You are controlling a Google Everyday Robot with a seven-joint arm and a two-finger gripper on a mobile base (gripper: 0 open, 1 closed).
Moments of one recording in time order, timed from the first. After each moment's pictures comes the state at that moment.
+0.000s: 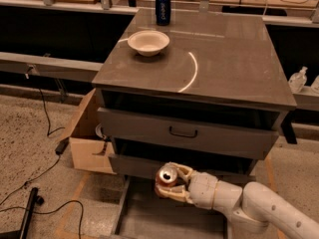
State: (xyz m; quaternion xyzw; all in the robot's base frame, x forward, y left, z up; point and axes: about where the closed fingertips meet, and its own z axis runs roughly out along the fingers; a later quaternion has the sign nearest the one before) arm 0.461 -0.033 0.614 -0.45 0.59 0.31 0.59
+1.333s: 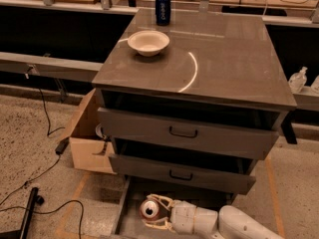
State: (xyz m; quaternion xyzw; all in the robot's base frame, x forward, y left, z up) arm 0.410 0.023 0.495 -0.53 0.53 0.31 0.58
